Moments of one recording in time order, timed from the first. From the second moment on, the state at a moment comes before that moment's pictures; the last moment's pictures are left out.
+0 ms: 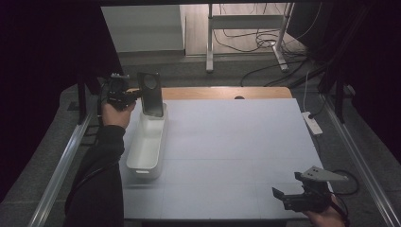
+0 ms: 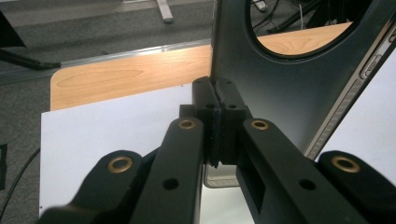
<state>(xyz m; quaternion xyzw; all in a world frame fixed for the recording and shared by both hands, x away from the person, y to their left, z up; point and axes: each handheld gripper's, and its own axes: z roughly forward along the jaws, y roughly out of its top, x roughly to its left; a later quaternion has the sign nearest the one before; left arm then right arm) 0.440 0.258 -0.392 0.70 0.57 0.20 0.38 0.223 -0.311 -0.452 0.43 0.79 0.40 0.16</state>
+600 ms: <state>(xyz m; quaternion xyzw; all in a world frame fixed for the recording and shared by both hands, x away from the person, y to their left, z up) 0.450 0.258 -0.415 0.69 0.59 0.20 0.37 0.222 -0.310 -0.452 0.43 0.80 0.39 0.16</state>
